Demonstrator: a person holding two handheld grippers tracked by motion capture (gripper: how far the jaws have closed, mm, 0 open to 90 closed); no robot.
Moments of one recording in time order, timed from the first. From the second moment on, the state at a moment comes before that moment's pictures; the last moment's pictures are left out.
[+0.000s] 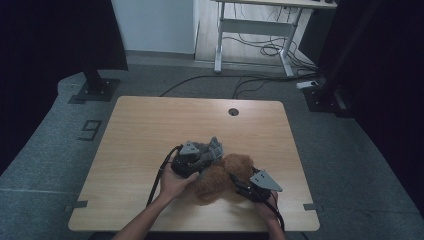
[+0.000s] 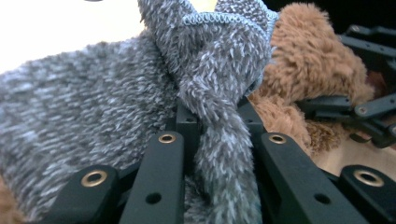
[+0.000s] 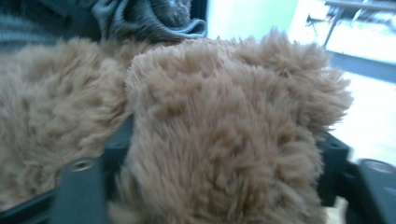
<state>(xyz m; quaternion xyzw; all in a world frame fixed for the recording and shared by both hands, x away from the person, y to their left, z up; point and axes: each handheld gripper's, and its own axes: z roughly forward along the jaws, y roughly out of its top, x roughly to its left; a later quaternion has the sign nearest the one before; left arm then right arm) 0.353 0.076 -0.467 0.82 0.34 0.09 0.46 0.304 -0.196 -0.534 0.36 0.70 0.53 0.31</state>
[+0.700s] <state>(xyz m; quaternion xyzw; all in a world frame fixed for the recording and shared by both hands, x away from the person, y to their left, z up) 0.309 0.089 -0.481 0.80 0.32 0.10 0.50 0.328 -0.195 -0.519 0.36 0.77 0.52 0.14</state>
